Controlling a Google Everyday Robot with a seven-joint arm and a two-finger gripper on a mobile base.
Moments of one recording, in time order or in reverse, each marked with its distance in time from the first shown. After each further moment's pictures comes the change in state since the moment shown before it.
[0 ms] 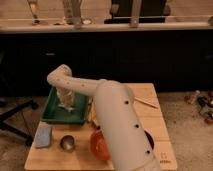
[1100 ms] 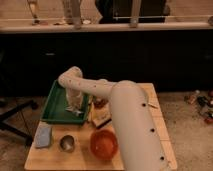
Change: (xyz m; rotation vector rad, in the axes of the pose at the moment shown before) arm -0.013 0.054 0.000 -0.046 -0.034 0.002
